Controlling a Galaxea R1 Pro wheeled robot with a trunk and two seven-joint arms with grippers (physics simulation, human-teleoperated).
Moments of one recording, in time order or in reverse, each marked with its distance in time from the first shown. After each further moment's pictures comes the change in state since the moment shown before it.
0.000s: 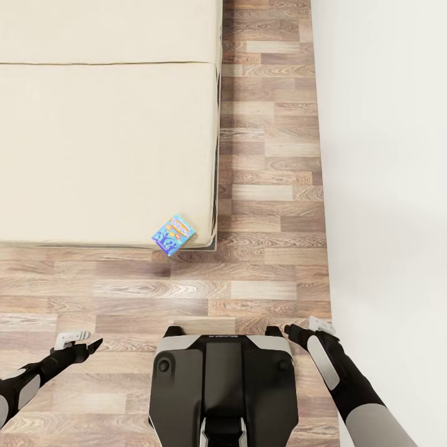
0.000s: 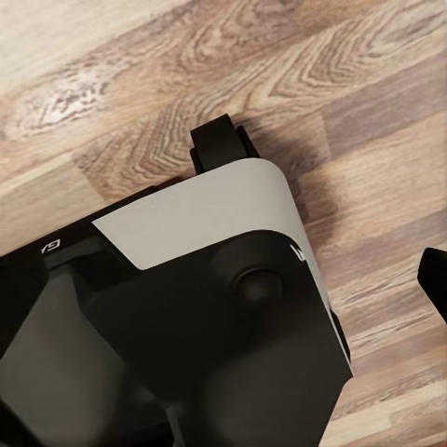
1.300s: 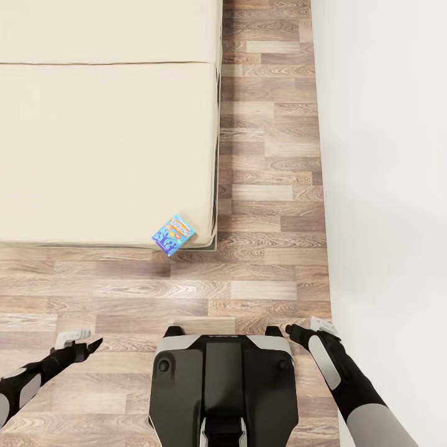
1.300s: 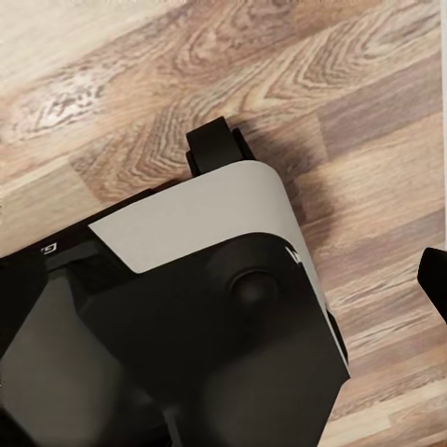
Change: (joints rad) left arm -0.006 -0.001 0.002 0.006 0.003 0.012 0.010; right arm 0.000 -0.004 -0.007 -0.001 -0.001 0.000 0.000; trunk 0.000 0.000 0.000
